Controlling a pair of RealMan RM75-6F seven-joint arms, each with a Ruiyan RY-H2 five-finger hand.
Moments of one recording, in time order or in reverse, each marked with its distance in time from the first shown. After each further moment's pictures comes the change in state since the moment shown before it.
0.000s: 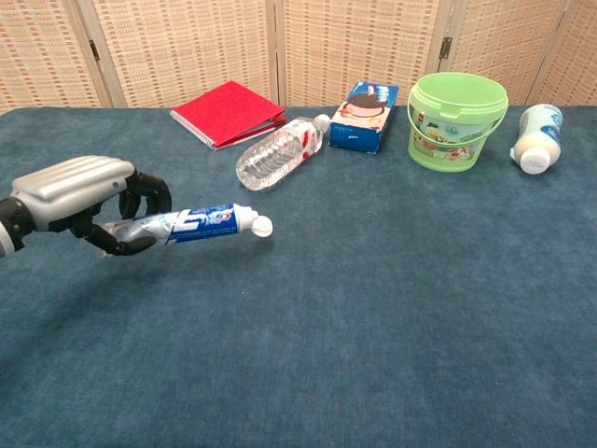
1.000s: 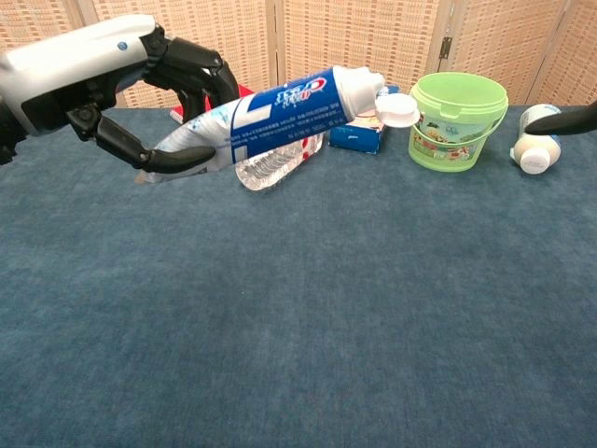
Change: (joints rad) left arm -0.126 0.225 -0.013 -0.415 0.174 0.115 -0.271; right arm 0.373 -0.089 0.121 -0.197 -0.161 -0.248 -0.202
